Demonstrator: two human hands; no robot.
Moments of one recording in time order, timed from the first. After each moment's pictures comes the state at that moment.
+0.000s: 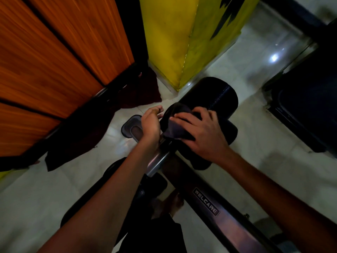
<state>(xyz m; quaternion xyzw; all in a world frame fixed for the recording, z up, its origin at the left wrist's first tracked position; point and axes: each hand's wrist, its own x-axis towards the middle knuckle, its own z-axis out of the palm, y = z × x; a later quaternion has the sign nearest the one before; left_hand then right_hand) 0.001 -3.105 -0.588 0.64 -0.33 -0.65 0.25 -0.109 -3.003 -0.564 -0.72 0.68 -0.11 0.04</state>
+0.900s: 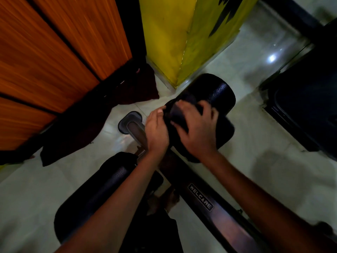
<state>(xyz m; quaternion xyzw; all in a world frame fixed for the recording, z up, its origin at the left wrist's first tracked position) 0.004 -3.060 -0.605 0.59 -0.52 -0.53 0.32 -0.092 -3.001 -0.576 -0.58 0.79 -0.20 0.02</state>
